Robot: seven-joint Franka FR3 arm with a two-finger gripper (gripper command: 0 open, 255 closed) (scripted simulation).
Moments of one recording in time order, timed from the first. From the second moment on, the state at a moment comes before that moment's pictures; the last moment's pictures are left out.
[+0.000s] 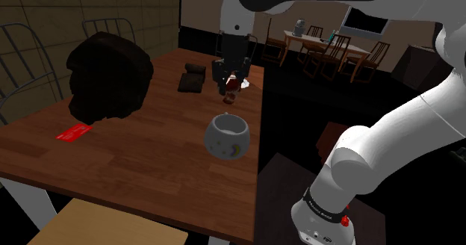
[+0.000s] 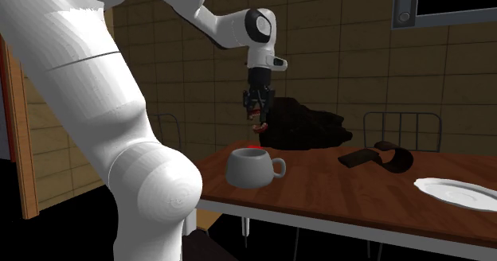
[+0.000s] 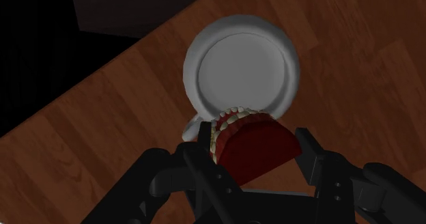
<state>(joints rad) -0.01 -0.42 0.20 -2.16 0.10 1.64 0.31</state>
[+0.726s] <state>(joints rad) -0.01 -0.43 0.20 -2.31 0.11 1.78 0.30</state>
